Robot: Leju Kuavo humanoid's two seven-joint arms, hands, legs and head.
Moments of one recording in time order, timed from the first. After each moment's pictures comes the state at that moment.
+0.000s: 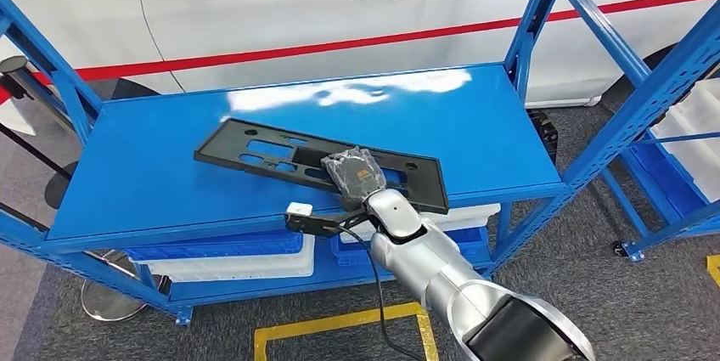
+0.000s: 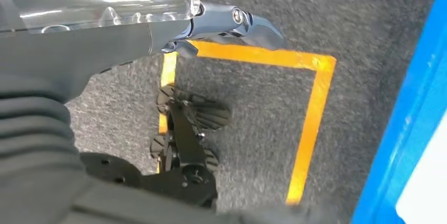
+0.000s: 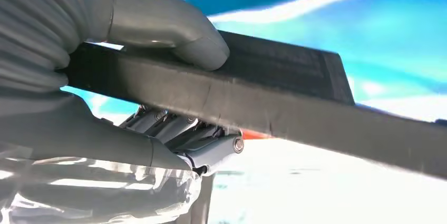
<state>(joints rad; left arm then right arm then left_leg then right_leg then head) -0.04 0.01 0.35 -0.20 0.11 0.02 -0.42 -0.81 0.29 0.63 -0.36 1.16 -0.47 -0.22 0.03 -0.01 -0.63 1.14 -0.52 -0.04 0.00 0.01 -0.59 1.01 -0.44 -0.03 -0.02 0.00</state>
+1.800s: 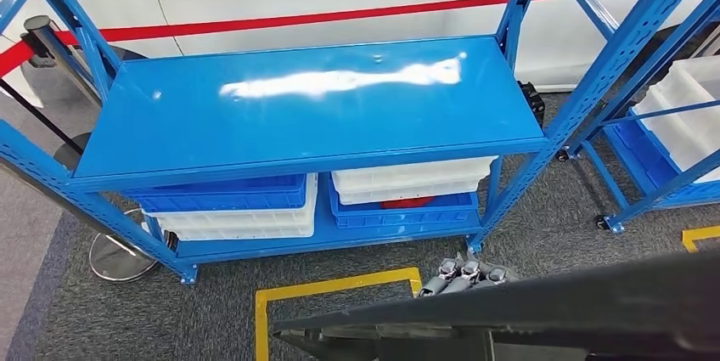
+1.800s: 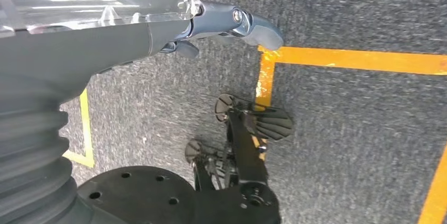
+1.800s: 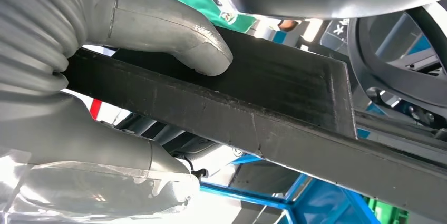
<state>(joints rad) -0.02 0.00 0.40 -0.20 -0.02 0.03 -0.21 0.03 -0.03 0.39 -2.03 -0.12 0.55 -0.70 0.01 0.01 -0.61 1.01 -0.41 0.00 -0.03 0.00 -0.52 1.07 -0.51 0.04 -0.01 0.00</state>
